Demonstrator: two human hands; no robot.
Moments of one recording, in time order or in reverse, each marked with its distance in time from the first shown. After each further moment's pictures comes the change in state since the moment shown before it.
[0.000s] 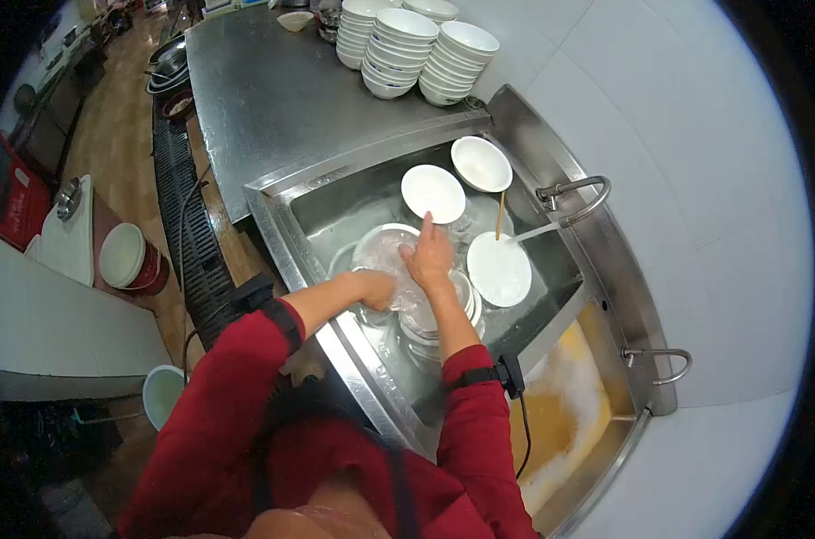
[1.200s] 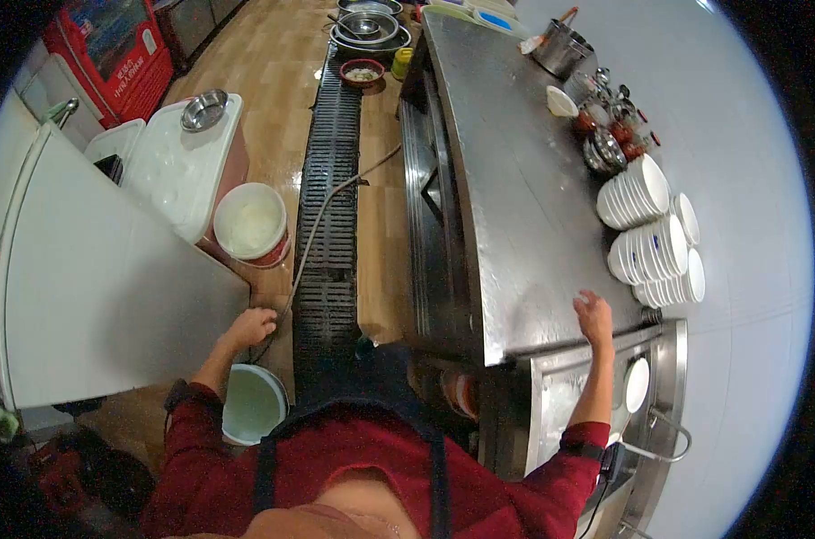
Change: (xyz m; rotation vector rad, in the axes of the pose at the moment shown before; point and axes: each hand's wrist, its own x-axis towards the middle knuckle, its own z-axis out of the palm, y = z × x) left_hand -0.514 -0.476 0.278 -0.635 0.635 -0.807; right_hand 0.239 -0.314 0.084 -0.222 -0.403 -0.111
